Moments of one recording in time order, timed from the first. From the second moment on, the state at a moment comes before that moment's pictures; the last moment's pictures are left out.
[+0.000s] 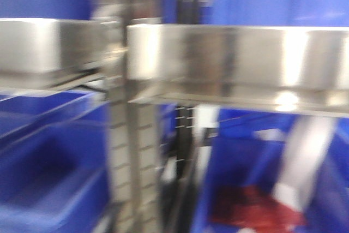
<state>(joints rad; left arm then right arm) -0.09 -0.02 0.03 -0.04 0.12 0.03 0.29 0.21 -0.66 0.27 0.28 -0.20</state>
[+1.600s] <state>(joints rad) -0.09 -0.02 0.03 -0.04 0.12 0.03 0.29 0.21 -0.66 0.27 0.27 -0.20</state>
